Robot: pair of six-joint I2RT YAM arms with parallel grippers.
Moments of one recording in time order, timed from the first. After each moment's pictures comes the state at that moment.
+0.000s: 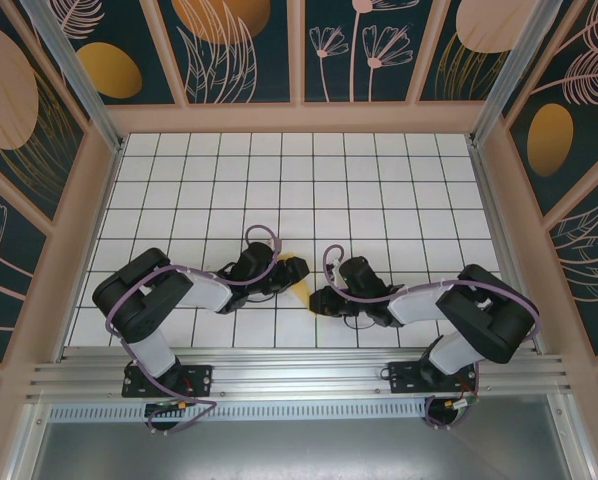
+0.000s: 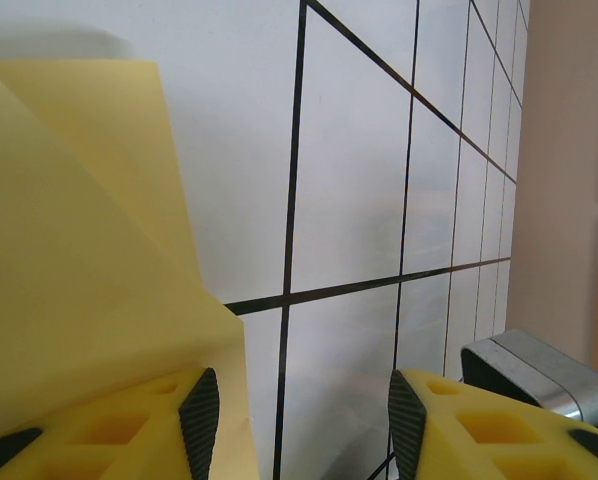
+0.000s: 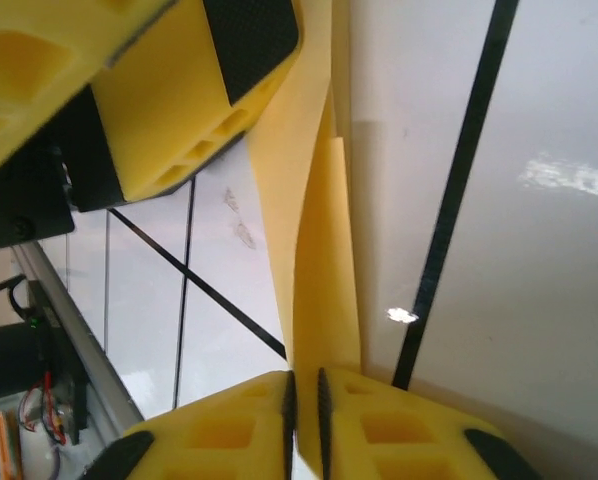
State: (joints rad) left arm -0.77 1.72 0.53 0.61 0.26 -1.19; right arm 0.83 1.49 0.35 0.39 -0.43 0.87
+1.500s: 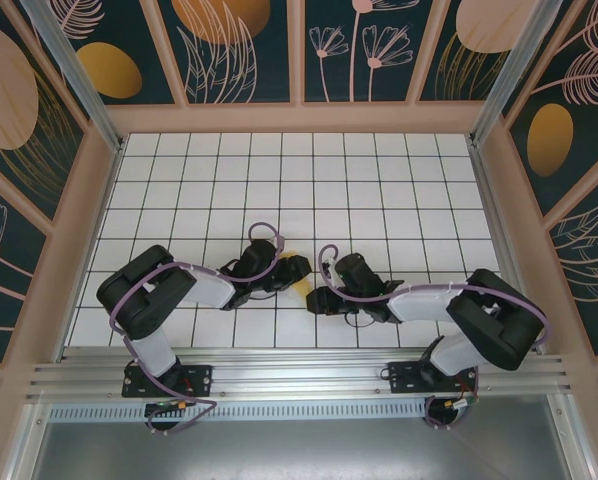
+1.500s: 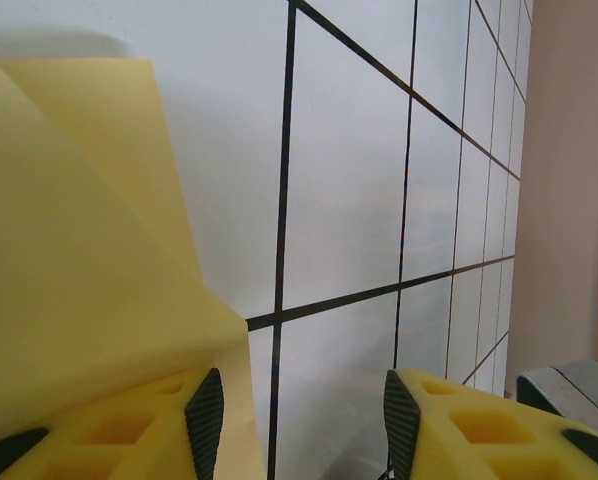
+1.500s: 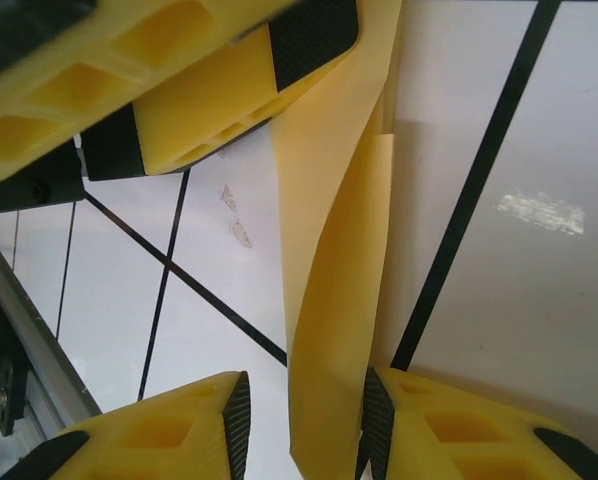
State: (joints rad) left arm -0.77 1.75 0.57 0.59 0.28 -1.17; right arm 0.85 1.45 0.42 0.21 -0.36 0.72
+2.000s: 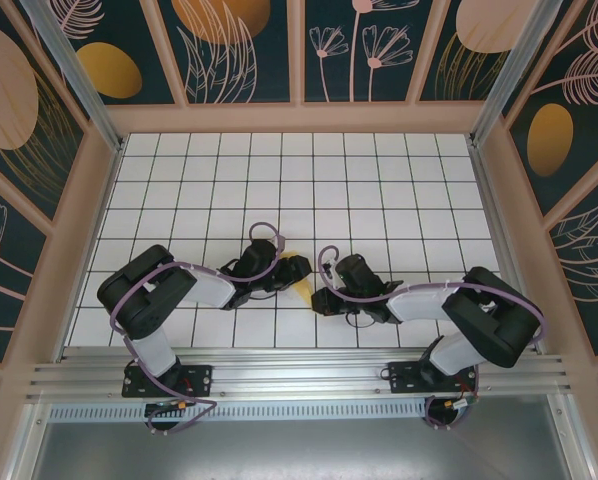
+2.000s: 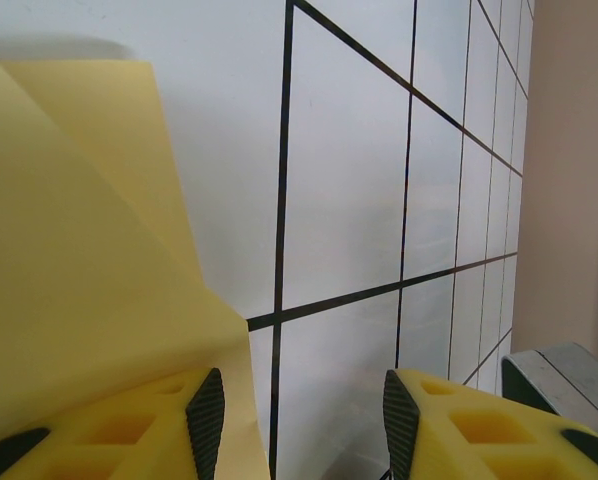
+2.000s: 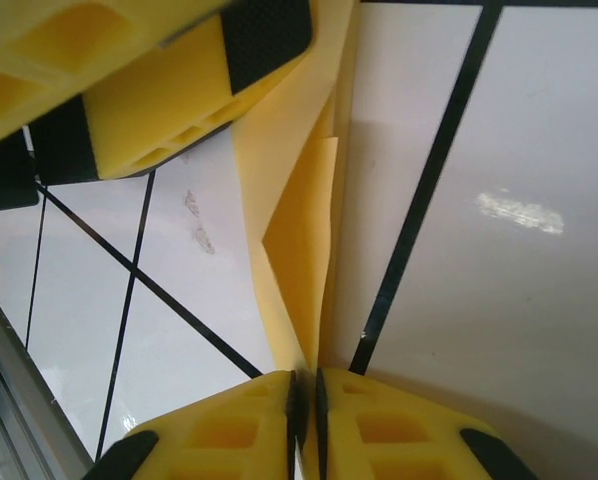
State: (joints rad) left arm -0.77 1.75 0.58 0.58 0.28 -1.16; right arm 0.84 1.47 0.40 0.25 -0.34 0.71
